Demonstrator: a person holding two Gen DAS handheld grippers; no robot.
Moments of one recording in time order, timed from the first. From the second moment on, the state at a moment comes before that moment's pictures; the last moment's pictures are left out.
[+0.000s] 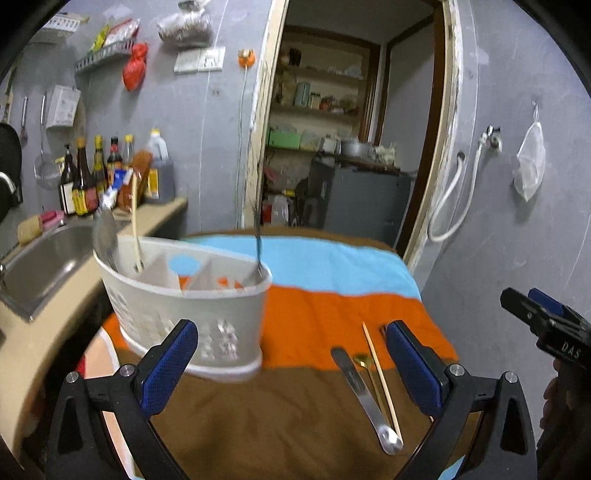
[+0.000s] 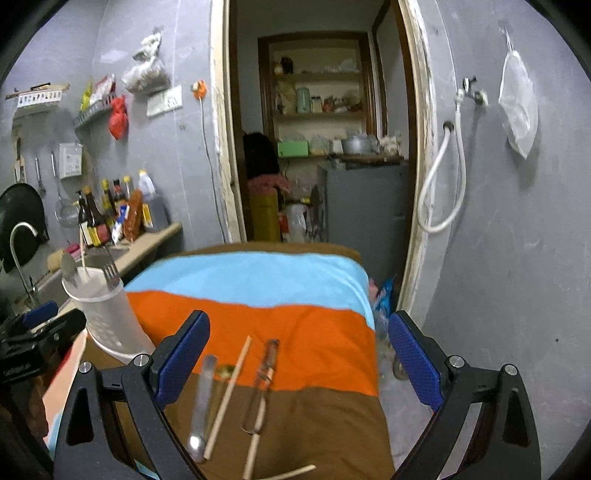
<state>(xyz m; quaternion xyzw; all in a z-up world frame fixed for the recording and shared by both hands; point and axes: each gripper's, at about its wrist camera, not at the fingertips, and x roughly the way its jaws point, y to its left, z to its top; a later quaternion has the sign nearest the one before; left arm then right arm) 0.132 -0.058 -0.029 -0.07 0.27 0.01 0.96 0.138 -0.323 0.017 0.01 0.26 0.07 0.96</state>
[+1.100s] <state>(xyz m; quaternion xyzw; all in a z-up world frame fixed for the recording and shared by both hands) 0.215 -0.109 -0.128 -0.10 0.45 -0.06 0.89 0.283 -0.273 -0.123 -0.02 0.45 0.24 0.86</state>
